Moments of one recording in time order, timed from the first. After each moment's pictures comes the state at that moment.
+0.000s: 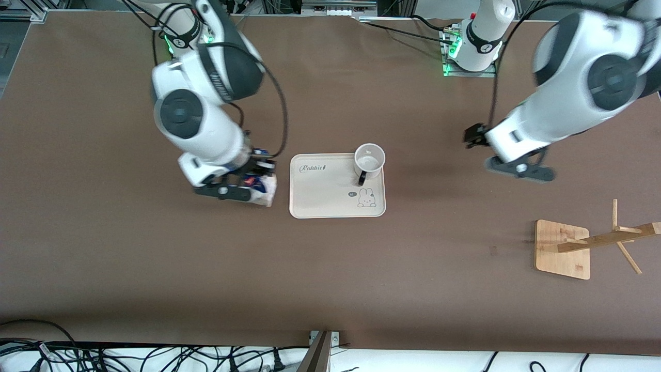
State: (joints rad) left arm -0.25 0.22 -0.06 -1.63 -0.05 1.71 -0.05; right arm 0.66 0.47 -0.28 -1.34 0.22 1.69 0.51
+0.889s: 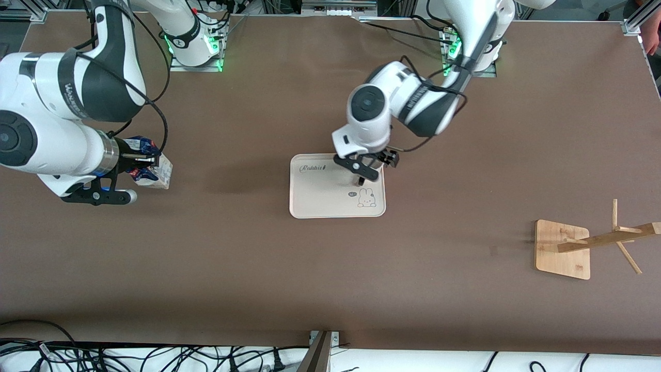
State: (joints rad) left arm -0.68 0.52 -0.06 -1.65 0.12 1.99 -0.33; right arm 0.59 0.44 -0.56 -1.36 0.14 1.41 0.07
